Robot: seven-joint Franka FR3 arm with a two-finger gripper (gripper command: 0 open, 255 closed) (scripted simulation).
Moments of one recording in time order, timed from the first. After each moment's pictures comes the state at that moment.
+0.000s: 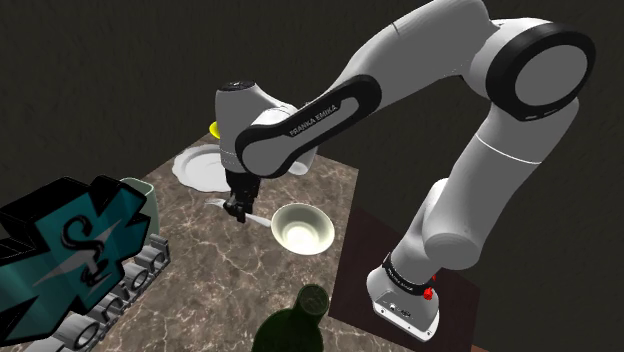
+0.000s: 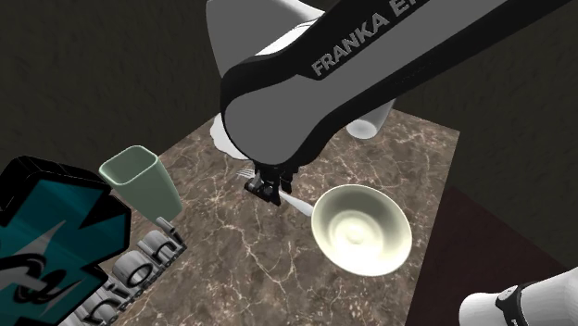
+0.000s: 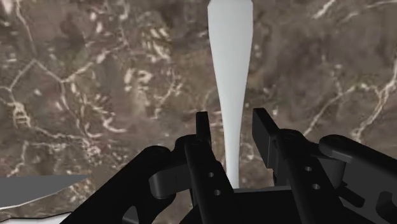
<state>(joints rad) 0.20 0.04 0.28 -2.35 0.00 2.26 0.15</state>
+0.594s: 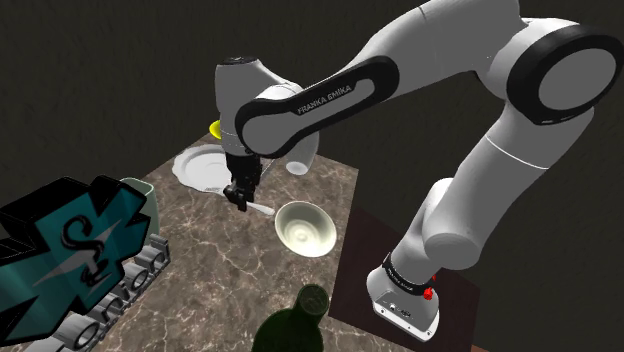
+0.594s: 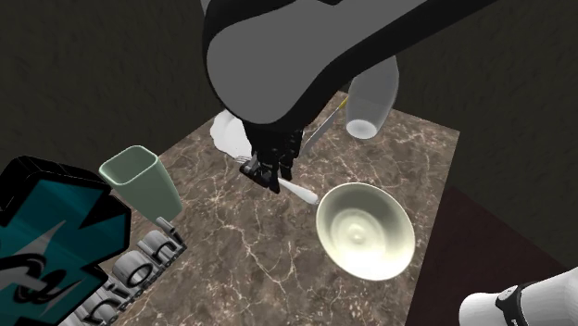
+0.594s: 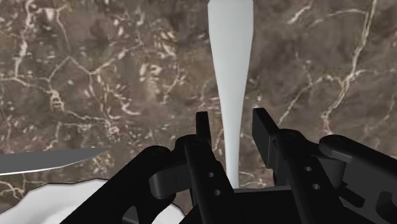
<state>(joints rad) 0.20 -0.04 0.28 -2.31 0.03 2.14 0.13</state>
